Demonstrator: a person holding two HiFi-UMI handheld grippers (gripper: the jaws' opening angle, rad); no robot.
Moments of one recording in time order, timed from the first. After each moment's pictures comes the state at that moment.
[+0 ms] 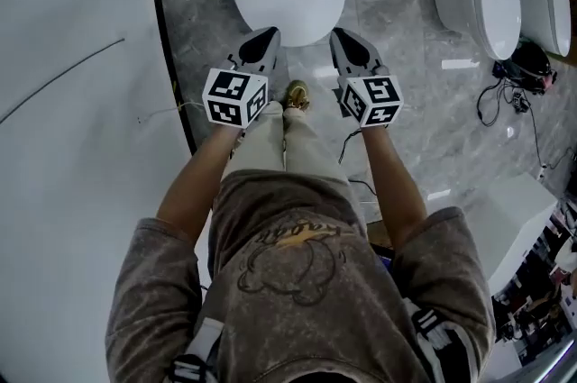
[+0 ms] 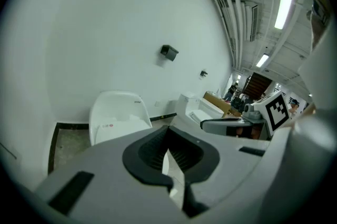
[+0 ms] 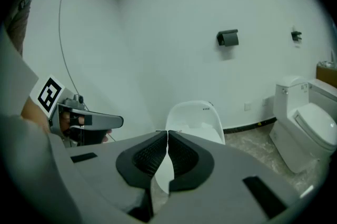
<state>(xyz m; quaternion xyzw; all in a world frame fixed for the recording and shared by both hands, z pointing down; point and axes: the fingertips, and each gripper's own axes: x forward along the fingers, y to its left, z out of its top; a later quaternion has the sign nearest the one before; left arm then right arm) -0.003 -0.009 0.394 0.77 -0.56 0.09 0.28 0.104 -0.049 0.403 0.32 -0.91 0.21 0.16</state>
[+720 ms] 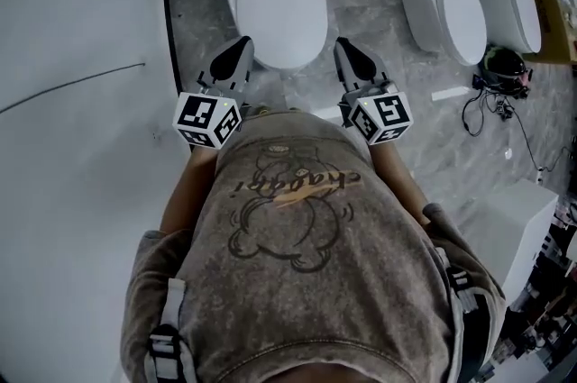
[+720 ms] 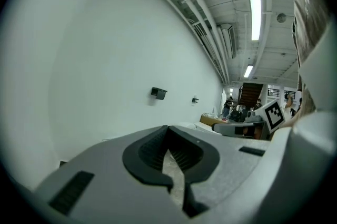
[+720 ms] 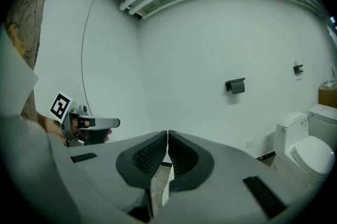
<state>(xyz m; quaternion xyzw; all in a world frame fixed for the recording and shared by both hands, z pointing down) -0.032 0.054 0.168 0.80 -0.58 0.01 0.14 0.127 0.005 0.177 0.32 -0.94 0.11 0.04</state>
